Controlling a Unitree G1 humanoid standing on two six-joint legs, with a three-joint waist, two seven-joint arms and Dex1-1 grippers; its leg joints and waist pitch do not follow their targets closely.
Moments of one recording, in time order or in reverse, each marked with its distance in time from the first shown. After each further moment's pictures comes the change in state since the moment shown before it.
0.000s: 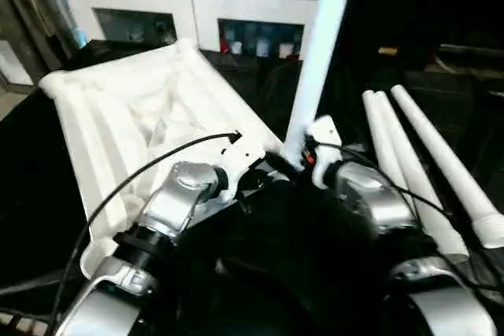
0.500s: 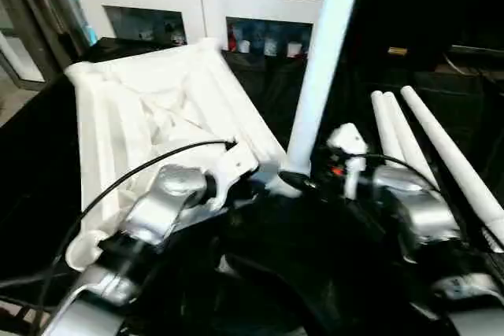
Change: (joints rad) left arm 0.059 0.103 -0.025 -0.061 -0.037 -0.079 -0.184; right arm 0.100 -0.185 0.019 -0.219 0.087 0.072 0.326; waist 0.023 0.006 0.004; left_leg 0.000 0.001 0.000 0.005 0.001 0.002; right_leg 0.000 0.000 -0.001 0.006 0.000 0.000
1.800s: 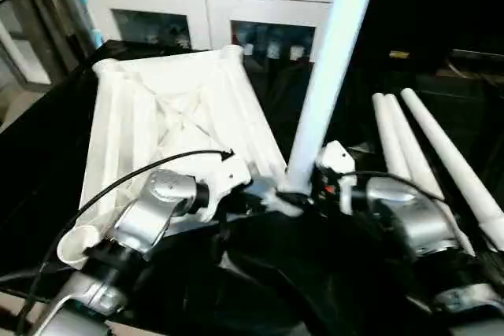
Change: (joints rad) left arm -0.019 -0.041 0.001 0.042 0.010 0.040 0.045; right arm 0.022 0.089 0.048 0.036 -0.084 -0.006 -0.191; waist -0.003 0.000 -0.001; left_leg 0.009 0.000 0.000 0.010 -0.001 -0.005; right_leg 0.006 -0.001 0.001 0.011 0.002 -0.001
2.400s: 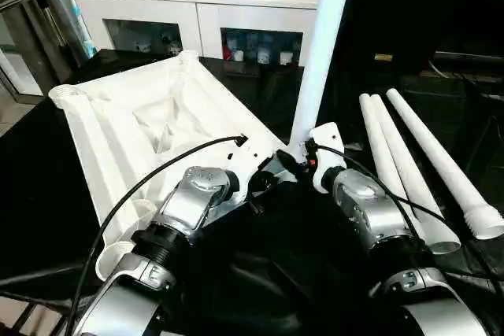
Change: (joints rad) left arm -0.054 -0.120 0.039 0.113 0.031 0.021 0.193; right arm -0.066 0.153 -0.096 0.095 -0.024 0.046 -0.307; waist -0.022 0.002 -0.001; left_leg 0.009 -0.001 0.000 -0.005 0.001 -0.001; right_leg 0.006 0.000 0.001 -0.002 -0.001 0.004
